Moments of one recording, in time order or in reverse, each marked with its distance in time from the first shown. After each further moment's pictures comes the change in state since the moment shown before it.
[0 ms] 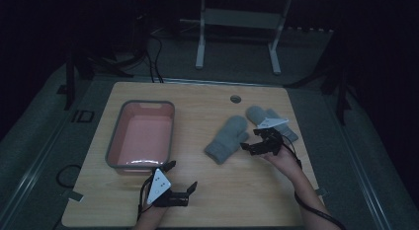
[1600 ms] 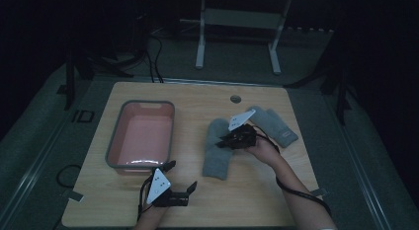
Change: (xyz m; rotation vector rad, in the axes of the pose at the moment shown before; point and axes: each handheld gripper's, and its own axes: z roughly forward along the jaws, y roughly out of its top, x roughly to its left) left arm 0.000 0.000 0.000 -0.003 0.001 -0.014; right arm 0.042 0.056 0.045 0.059 0.394 -0.364
